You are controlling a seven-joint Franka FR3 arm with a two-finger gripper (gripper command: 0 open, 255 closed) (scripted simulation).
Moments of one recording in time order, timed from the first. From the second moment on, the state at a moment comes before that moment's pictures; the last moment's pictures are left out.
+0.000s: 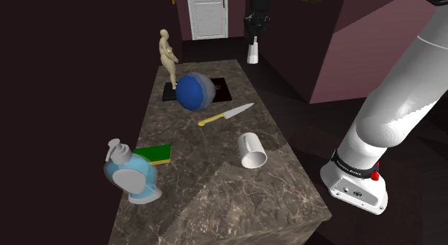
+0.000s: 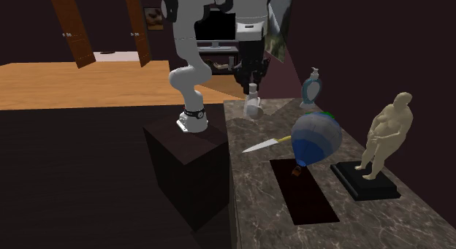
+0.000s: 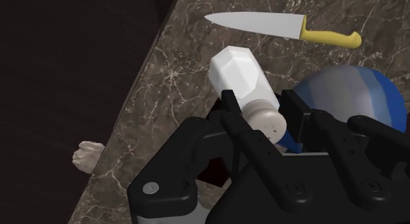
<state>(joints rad) -0.03 -0.12 -0.19 -1.82 0.07 1.67 -0.05</state>
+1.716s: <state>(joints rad) 0.05 -0.15 -0.10 -1.59 0.09 1.43 0.13</state>
